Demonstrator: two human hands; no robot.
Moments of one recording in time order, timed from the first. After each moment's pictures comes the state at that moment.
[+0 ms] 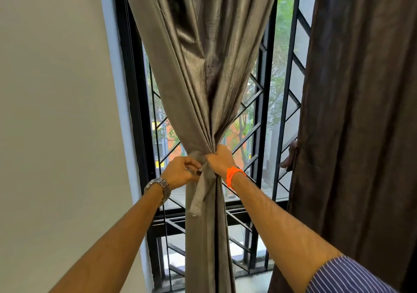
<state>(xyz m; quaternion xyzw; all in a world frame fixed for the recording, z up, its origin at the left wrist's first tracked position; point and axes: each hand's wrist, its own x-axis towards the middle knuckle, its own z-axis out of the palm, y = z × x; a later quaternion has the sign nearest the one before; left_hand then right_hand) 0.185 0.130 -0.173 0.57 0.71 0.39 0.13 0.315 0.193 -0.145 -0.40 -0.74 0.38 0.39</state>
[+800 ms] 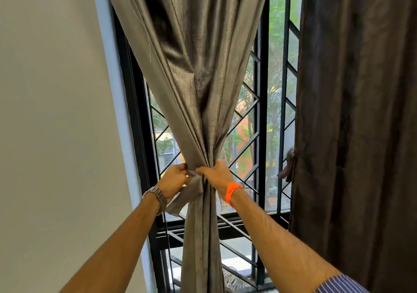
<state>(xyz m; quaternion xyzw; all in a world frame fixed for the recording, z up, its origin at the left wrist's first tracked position) 0.202 0.137 -0.164 0.46 0.65 0.54 0.27 0.322 0.217 -0.168 -0.29 -0.68 0.51 0.43</state>
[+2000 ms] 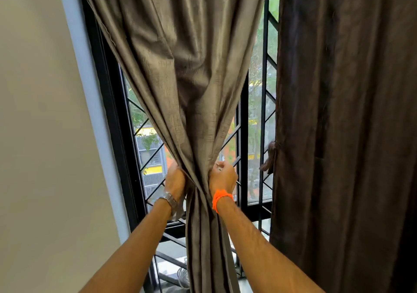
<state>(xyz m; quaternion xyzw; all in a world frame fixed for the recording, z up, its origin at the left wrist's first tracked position) 0.265 0.177 -0.189 0.33 0.60 0.69 0.25 0.358 0.223 -0.194 -0.48 -0.54 0.39 0.56</state>
